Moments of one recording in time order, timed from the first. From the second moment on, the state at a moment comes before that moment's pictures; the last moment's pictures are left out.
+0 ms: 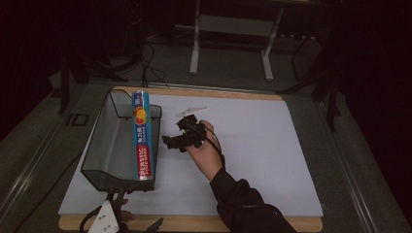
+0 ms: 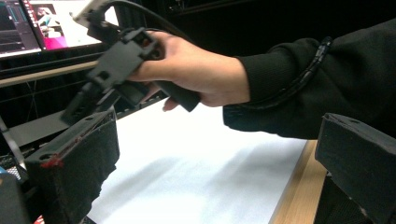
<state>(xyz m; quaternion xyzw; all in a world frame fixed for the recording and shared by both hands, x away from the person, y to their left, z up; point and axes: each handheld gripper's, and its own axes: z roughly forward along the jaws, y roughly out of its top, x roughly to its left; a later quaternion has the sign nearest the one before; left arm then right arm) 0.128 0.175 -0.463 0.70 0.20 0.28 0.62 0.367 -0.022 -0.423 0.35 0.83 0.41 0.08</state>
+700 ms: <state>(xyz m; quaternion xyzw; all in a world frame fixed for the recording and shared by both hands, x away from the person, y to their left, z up) 0.129 0.172 -0.464 0.71 0.20 0.28 0.62 0.340 -0.090 -0.447 0.34 0.85 0.40 0.10</state>
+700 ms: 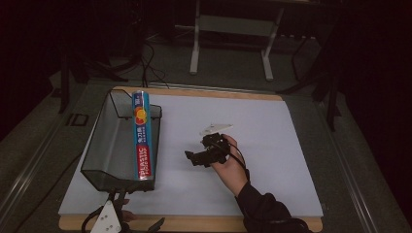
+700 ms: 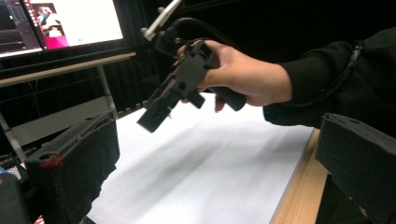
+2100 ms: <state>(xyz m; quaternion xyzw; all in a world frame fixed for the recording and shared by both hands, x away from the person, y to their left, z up) 0.129 0.168 -0.465 0.71 0.20 0.28 0.61 0.291 -0.182 -0.483 0.38 0.83 0.39 0.10</state>
